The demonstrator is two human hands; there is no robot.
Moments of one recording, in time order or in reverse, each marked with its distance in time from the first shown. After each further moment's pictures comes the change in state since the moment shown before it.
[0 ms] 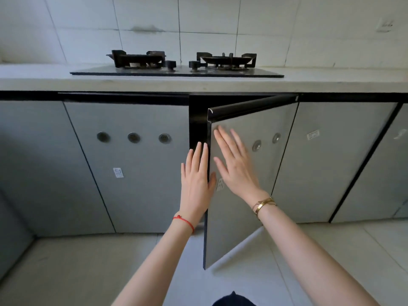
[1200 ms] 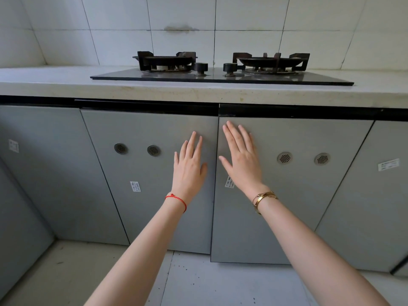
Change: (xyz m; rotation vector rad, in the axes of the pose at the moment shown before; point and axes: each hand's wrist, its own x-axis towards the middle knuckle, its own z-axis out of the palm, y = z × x) left_hand 0.131 -0.126 0.008 0.312 -0.041 -0.094; right_hand 0.122 0.034 0.119 -0.055 -0.023 -0.010
